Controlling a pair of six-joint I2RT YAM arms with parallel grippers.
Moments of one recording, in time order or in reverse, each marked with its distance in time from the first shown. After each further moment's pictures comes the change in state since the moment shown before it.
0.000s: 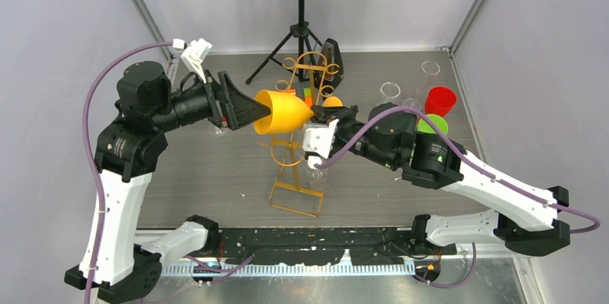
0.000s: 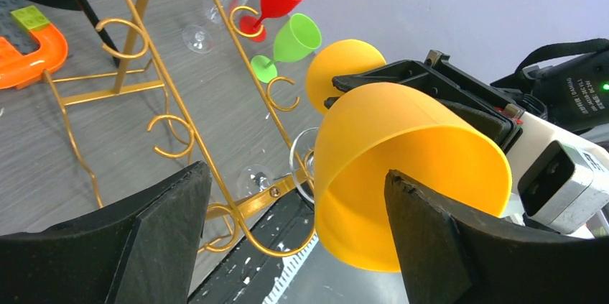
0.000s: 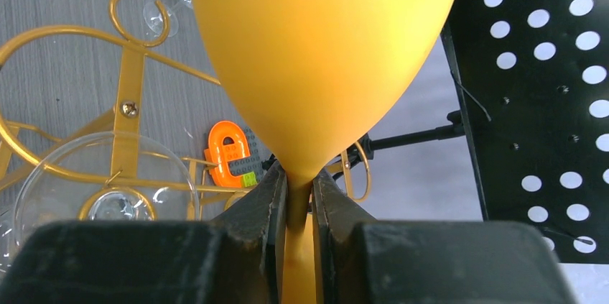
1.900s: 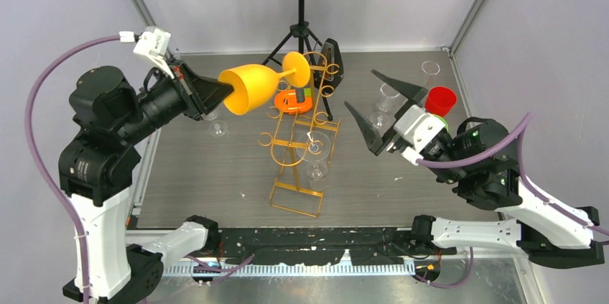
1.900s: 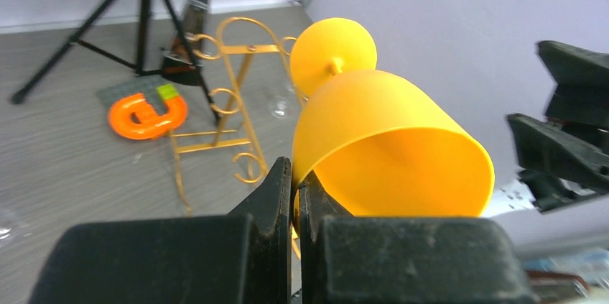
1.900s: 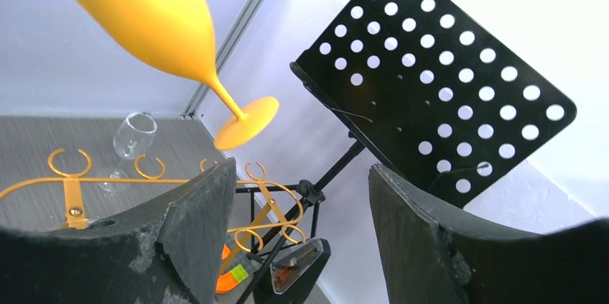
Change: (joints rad) left arm 0.030 0.009 0.222 -0.080 -0.205 0.079; right arm 0.053 -0.256 -0.098 0.341 0.084 0.139
